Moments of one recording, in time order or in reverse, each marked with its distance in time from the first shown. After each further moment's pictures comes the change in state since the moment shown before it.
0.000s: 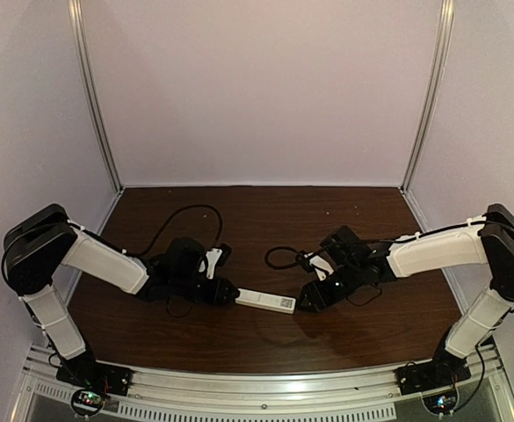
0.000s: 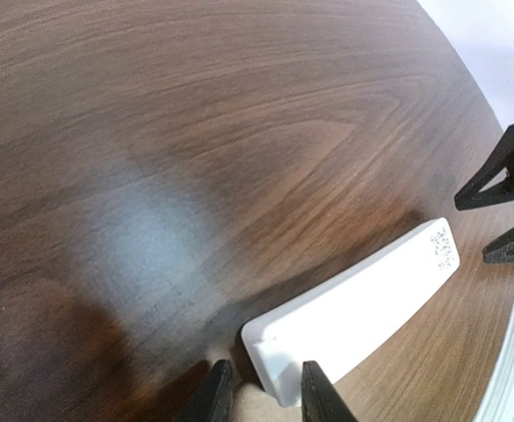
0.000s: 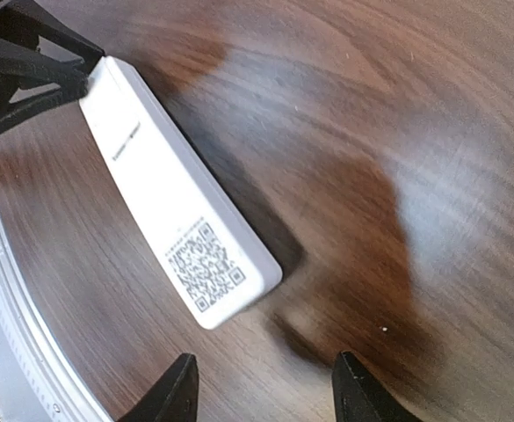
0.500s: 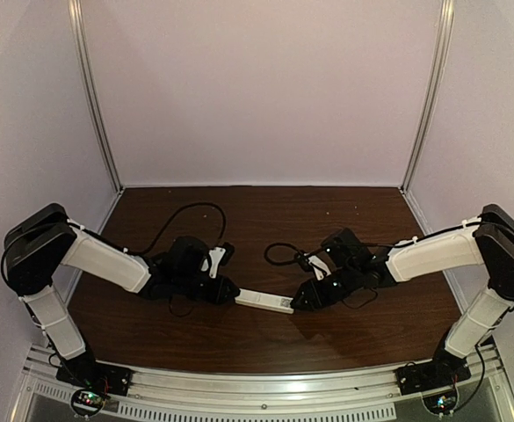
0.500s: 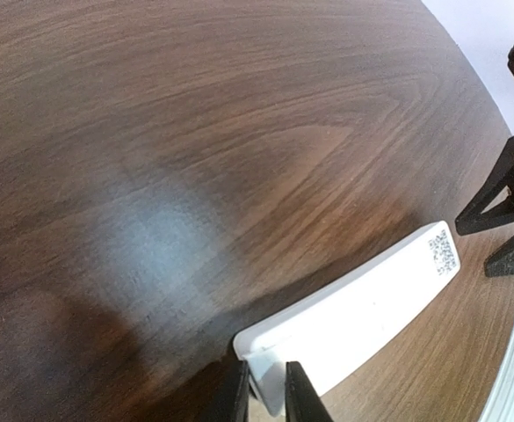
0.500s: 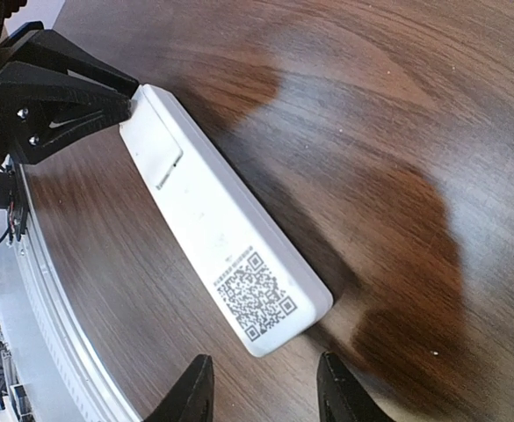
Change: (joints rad) left arm -0.019 0.001 0.032 -0.040 -0.032 0.016; right arm -0.003 0.012 -0.058 0.154 -0.093 0.134
